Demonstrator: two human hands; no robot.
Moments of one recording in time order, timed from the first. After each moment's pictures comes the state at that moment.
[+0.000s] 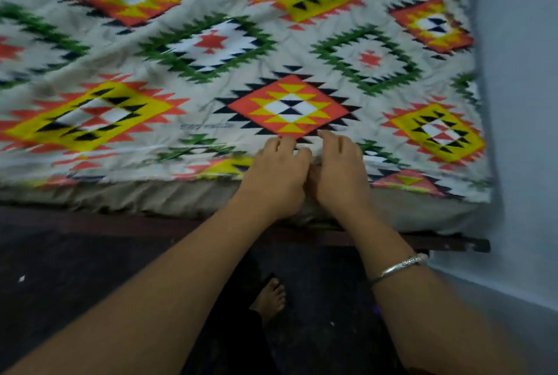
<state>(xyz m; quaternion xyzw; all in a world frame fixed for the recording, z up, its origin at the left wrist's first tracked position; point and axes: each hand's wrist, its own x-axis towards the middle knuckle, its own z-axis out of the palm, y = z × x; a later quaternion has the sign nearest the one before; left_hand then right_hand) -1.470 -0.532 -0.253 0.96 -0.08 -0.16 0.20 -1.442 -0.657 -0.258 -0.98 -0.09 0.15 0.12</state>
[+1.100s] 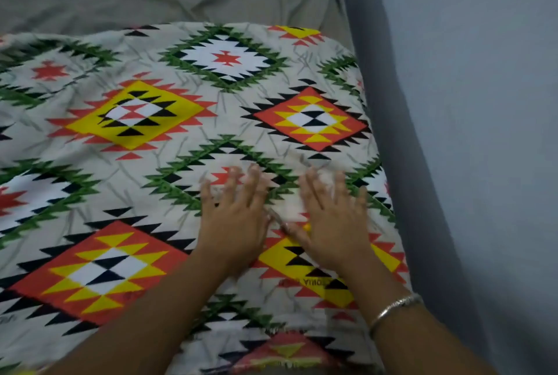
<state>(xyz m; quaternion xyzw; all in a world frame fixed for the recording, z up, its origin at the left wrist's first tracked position) -1.258 -0.683 -0.329 0.99 -0.07 -0.10 0.02 -1.230 -0.862 -0.311 -0.97 -0.17 0.18 -0.02</state>
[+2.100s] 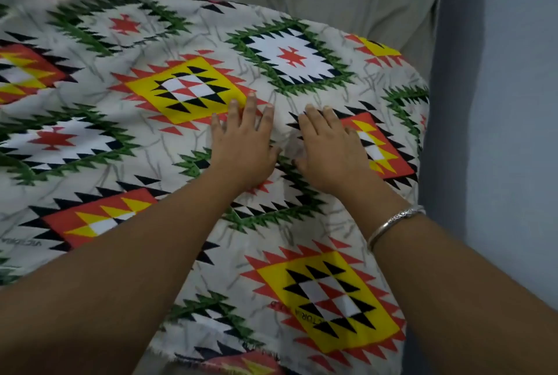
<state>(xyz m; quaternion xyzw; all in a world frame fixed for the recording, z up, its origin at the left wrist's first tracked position) -1.158 -0.644 -0.299 0.98 0.17 -0.11 0.07 -1.090 -0.781 -0.270 -0.91 -0.37 0.17 -0.05</state>
